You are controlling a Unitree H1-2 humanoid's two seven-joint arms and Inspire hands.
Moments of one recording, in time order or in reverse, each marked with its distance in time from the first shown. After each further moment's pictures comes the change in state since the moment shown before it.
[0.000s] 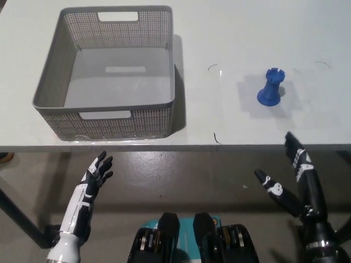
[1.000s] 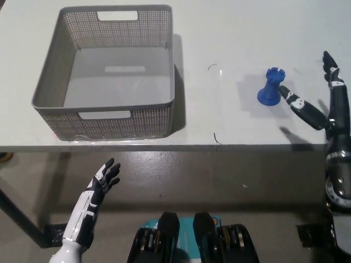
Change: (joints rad) left_arm 0.026 0.015 -0.025 -0.007 -0.009 -0.023 -0.039; right_arm -0.434 -0.092 -0.127 0.293 -0.095 0.163 -0.081
